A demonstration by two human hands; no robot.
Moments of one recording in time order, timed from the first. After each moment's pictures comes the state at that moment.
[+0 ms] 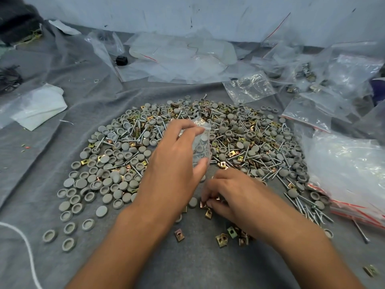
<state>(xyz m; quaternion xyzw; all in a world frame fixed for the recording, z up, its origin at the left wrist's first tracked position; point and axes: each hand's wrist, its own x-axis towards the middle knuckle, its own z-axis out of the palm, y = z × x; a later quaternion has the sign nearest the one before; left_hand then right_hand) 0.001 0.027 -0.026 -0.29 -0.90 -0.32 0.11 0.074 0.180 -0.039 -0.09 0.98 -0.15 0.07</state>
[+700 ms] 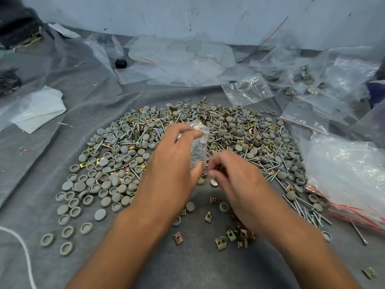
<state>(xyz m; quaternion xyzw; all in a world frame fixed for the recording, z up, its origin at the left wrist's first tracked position) -0.001 0.026 -0.026 -0.29 -0.90 -0.31 0.10 0.069 0.177 -0.038 -0.01 0.95 -0.32 -0.06</state>
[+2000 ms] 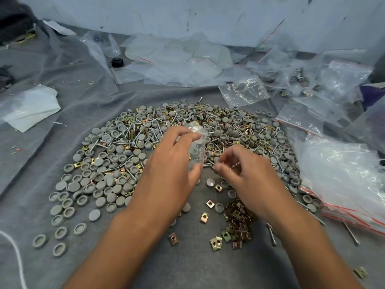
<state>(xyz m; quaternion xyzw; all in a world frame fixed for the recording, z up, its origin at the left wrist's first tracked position) 0.001 0.028 -0.029 -0.30 -0.90 -0.31 0.09 0.060 0.202 -0.040 0.11 0.94 -0.30 -0.06</state>
